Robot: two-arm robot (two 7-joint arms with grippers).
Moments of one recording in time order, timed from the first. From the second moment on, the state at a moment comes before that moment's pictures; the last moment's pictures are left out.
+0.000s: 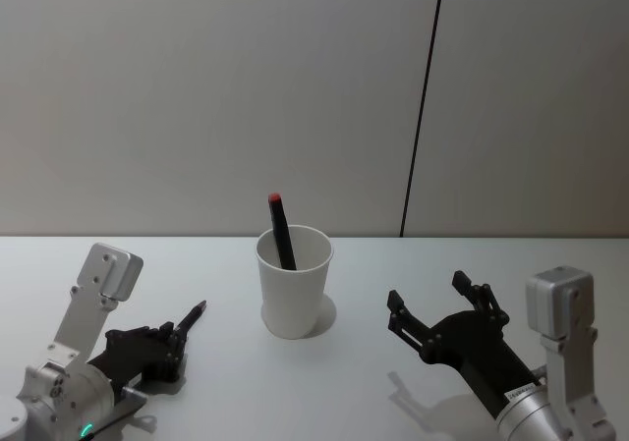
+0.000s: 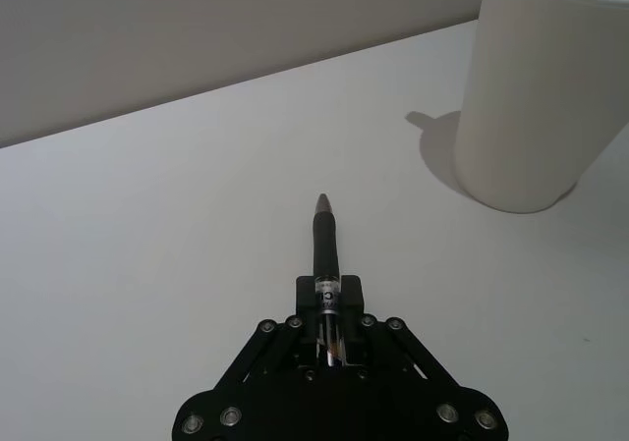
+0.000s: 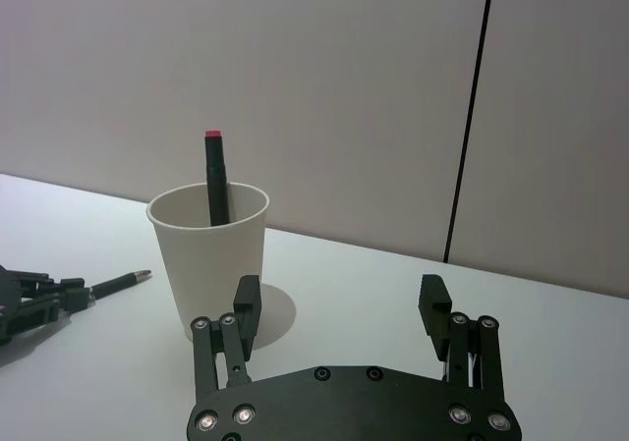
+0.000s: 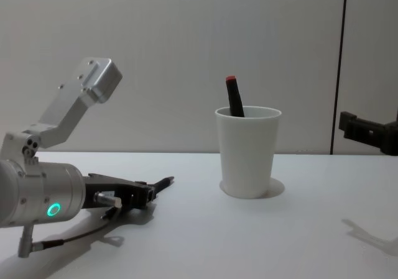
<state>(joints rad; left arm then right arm) -0.37 0.28 0.39 -1.40 -0.29 0.38 -0.21 -0.01 0.34 -0.23 -1.77 0.29 0.03 0.07</state>
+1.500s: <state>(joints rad) -0.37 0.28 0.39 -1.40 -0.29 0.38 -0.22 -0.01 0.34 -0.23 -1.77 0.29 0.03 0.07</state>
